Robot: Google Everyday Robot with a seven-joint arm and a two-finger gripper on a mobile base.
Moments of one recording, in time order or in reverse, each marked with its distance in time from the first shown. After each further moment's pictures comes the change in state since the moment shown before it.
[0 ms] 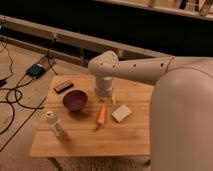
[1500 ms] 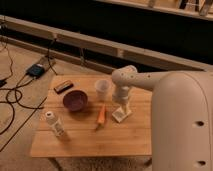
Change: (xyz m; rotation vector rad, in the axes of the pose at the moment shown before) arm -0.038 -0.075 0.092 -0.014 0.049 0.265
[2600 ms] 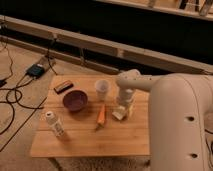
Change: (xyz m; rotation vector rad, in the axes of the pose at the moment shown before) arm -0.018 -0.013 0.024 0.001 0.018 0.063
